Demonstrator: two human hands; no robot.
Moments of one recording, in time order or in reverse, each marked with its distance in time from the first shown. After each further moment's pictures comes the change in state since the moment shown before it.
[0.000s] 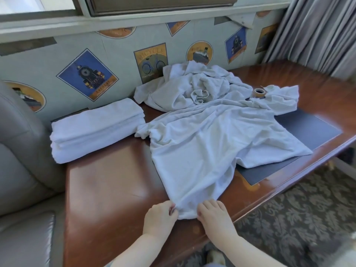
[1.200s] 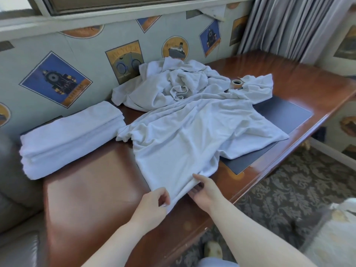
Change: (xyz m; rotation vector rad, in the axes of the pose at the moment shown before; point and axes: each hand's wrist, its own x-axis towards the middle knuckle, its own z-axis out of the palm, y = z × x) left_hand 0.023 0.014 -0.039 -0.344 -0.285 0.196; right_hand 0.064 0.015 -0.022 2.251 0.140 1.224
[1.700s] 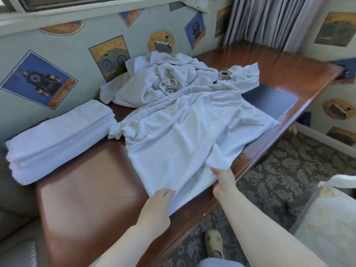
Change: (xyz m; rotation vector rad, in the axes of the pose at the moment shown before) left_hand -0.008 -0.009 0.027 0.519 -0.161 0.089; right_hand -0.009 -0.022 -0.033 0.018 0.260 -0.402
